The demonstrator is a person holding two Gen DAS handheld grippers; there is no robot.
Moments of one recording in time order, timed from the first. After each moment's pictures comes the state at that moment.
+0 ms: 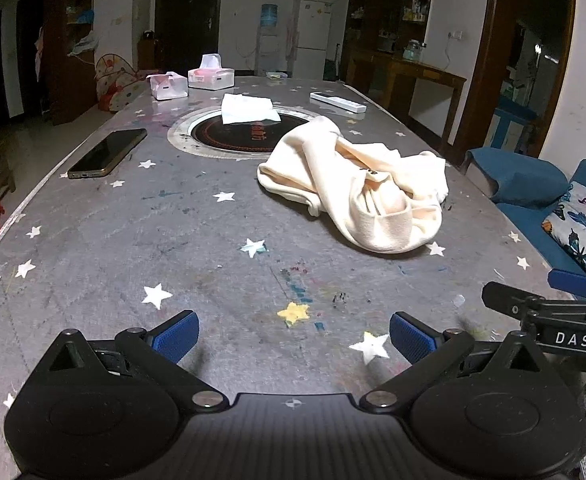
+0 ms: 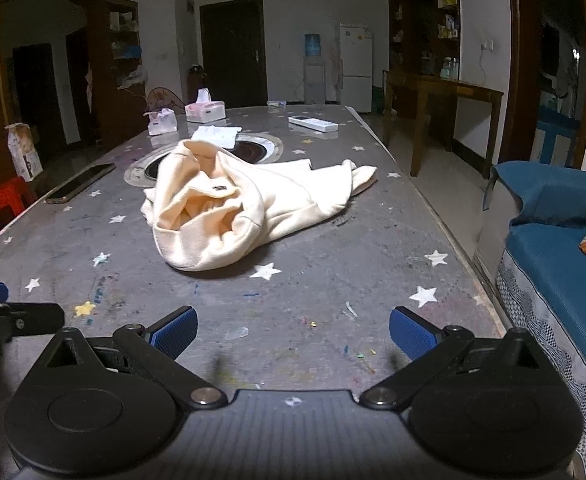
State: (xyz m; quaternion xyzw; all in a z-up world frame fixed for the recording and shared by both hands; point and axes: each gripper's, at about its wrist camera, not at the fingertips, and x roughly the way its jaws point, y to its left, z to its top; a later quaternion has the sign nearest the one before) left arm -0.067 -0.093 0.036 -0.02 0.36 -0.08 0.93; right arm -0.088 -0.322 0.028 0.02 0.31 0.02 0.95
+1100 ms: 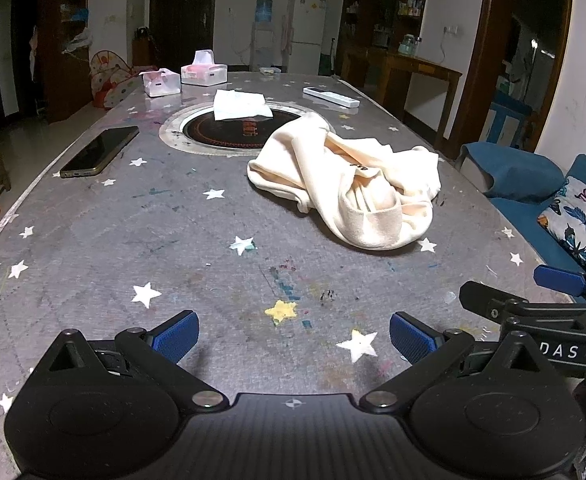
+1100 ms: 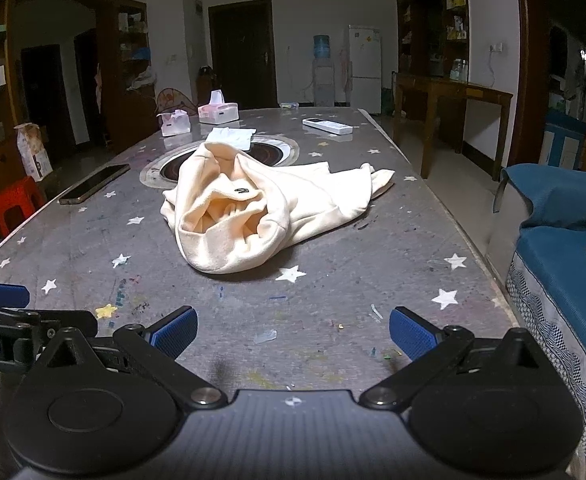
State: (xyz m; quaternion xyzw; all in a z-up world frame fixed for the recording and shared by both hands) left arm -0.063 -0.099 0.036 -0.01 0.37 -0.09 0.93; right arm -0.087 -0.309 0.030 0.02 0.30 0.04 0.95
